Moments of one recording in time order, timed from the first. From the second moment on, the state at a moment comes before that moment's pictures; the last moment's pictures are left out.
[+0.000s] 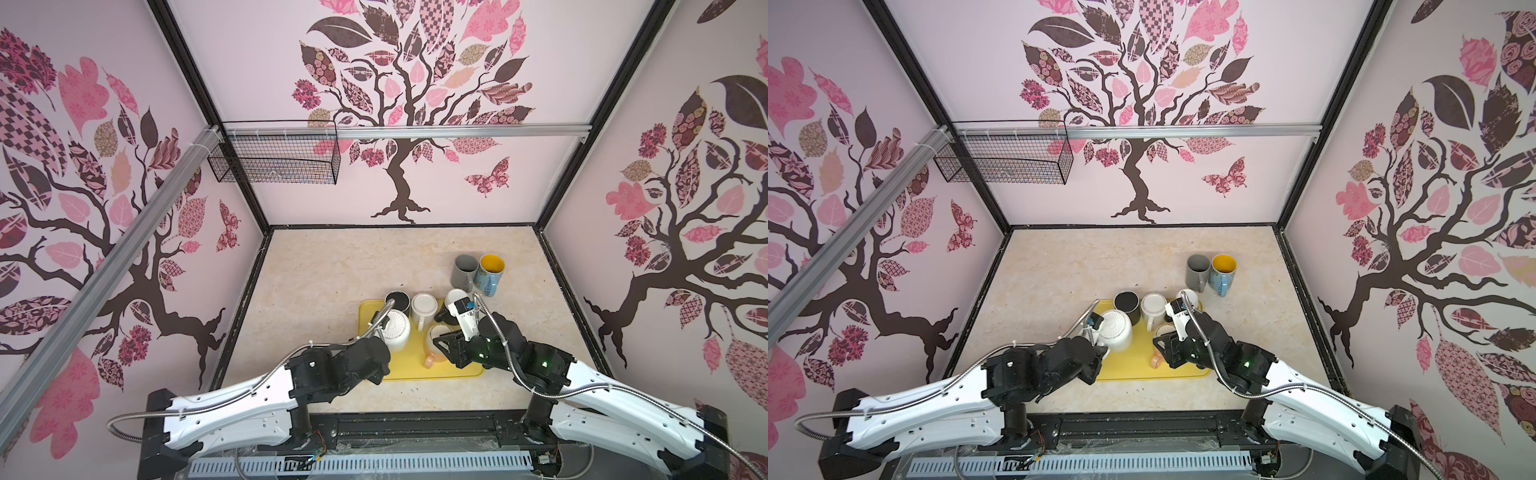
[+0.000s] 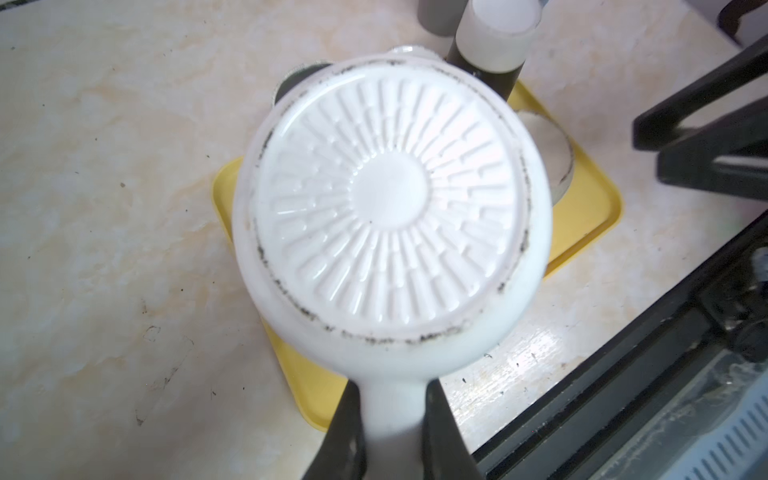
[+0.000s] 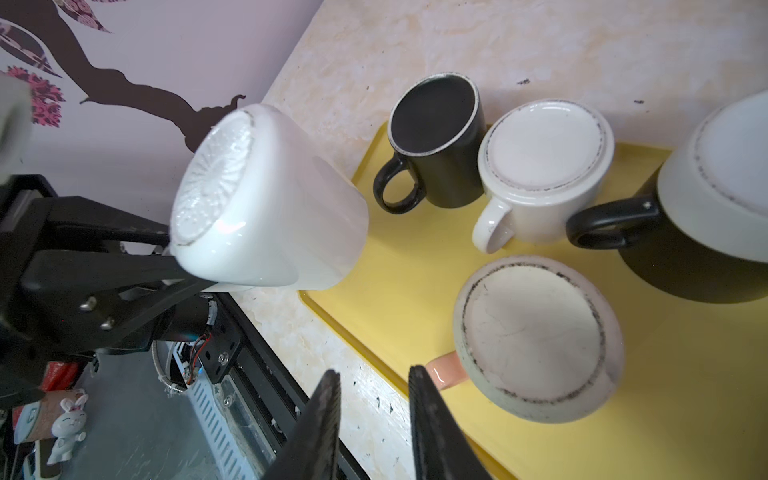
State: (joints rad) left arm -1.22 0.87 0.82 -0.75 -0.45 -0.53; right arm 0.94 0.83 0.63 -0.32 -0.05 0.59
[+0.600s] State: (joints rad) left arm -1.07 0.64 0.82 -0.44 -0.41 -0.58; right arm 0.94 1.09 0.54 0.40 -0.35 0.87
